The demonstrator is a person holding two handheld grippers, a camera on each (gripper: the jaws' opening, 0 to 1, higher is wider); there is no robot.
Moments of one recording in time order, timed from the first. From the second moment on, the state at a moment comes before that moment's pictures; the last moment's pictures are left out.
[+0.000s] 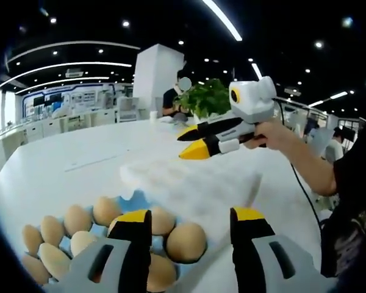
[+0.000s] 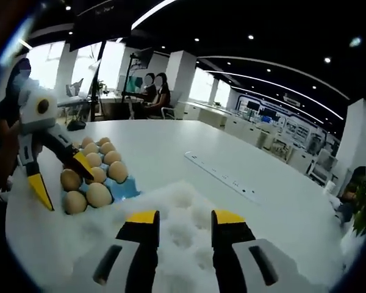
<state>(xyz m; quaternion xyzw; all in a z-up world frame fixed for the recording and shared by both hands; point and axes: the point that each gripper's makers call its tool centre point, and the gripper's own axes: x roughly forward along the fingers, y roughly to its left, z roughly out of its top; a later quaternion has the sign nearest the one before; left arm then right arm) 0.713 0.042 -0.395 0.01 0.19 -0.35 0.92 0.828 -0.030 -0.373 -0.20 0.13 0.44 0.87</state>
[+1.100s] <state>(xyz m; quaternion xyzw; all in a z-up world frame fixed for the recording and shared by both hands) 0.719 0.024 -0.396 0.02 0.20 -0.35 0.91 0.850 -0.128 -0.393 -0.19 0.15 0.36 0.90</state>
